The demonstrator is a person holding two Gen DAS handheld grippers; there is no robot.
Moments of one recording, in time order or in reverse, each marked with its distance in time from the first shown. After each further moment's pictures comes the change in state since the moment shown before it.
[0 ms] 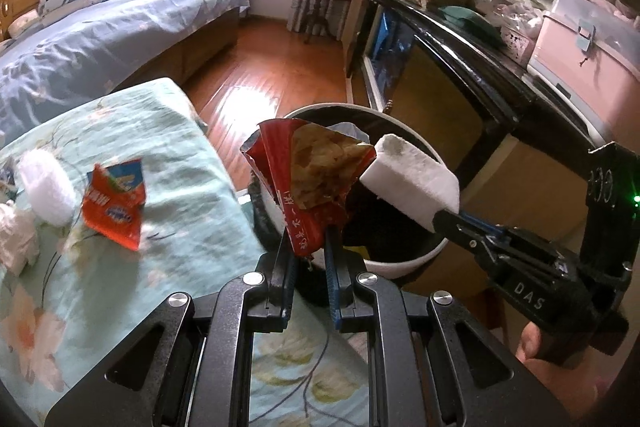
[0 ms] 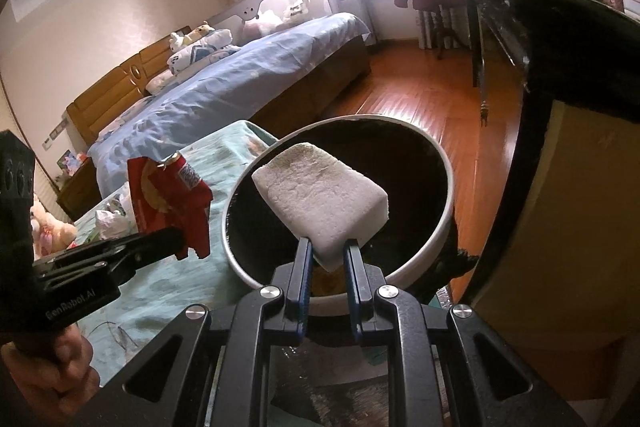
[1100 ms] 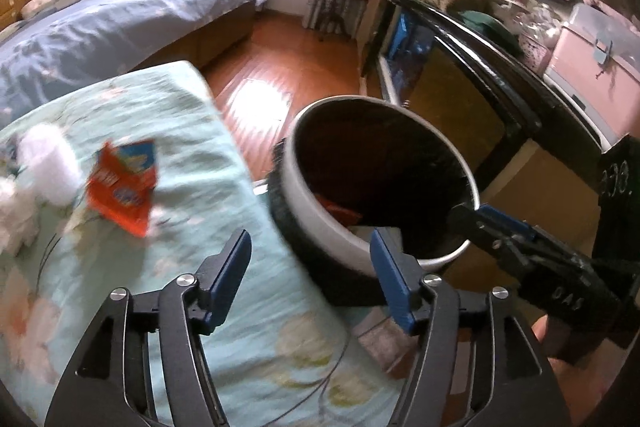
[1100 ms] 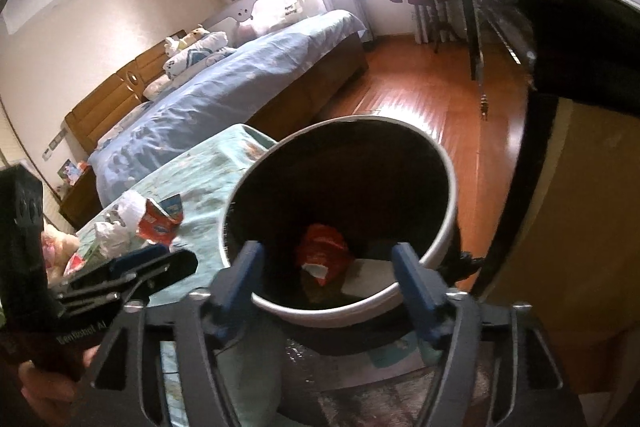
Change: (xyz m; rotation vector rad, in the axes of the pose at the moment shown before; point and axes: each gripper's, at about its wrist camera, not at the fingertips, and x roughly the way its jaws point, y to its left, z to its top) left arm 0.001 0.026 -0.016 -0.077 0.001 0.039; right arm 0.007 -0.002 0.005 0.037 0.007 0.017
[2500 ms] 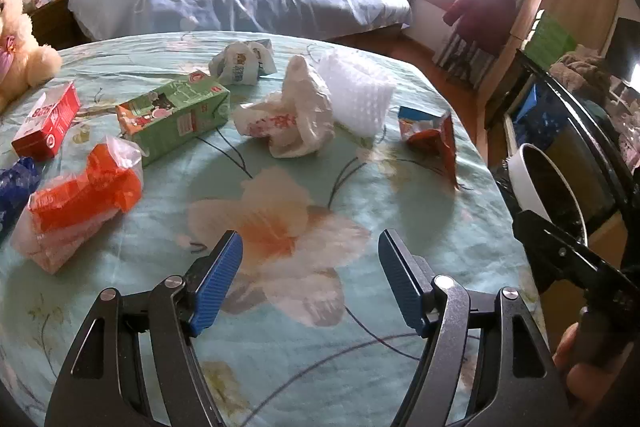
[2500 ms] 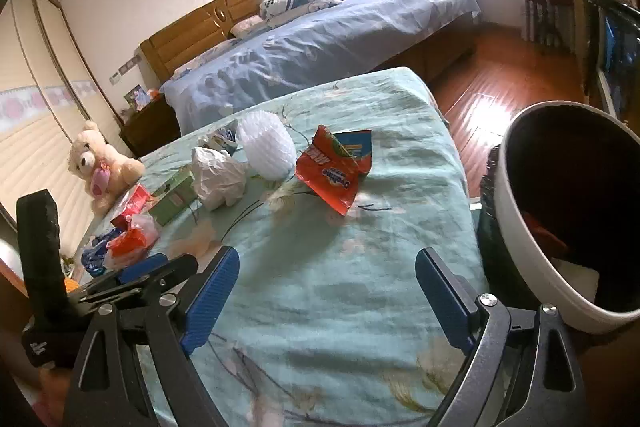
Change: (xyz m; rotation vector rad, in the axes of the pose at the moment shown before) left arm -0.075 0.185 -0.076 -0.335 -0.064 0.291; right arm 0.060 0.158 -0.031 -0.226 0.144 0.238
